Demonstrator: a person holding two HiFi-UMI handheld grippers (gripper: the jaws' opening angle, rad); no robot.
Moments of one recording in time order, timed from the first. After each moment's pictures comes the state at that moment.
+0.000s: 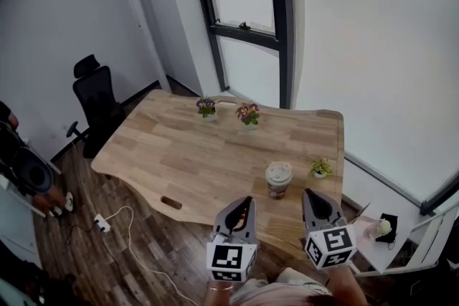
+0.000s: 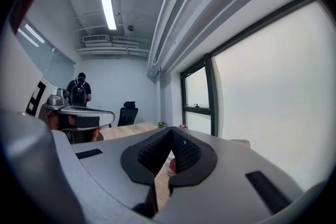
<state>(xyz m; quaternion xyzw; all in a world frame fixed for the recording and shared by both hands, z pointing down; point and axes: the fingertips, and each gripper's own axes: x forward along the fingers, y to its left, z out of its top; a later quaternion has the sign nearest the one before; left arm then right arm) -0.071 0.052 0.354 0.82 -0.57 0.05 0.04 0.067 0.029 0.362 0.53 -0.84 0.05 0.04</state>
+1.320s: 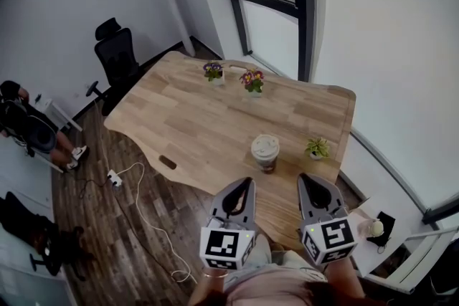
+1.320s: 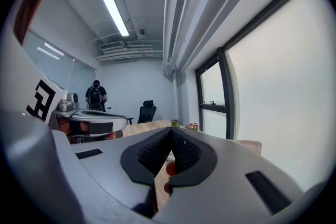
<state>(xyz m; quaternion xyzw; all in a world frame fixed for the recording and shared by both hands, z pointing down) 0.008 0.059 0.357 0.77 -0.63 0.08 0.06 0.121 0.028 0.353 0.43 -0.90 0.06 0.05</state>
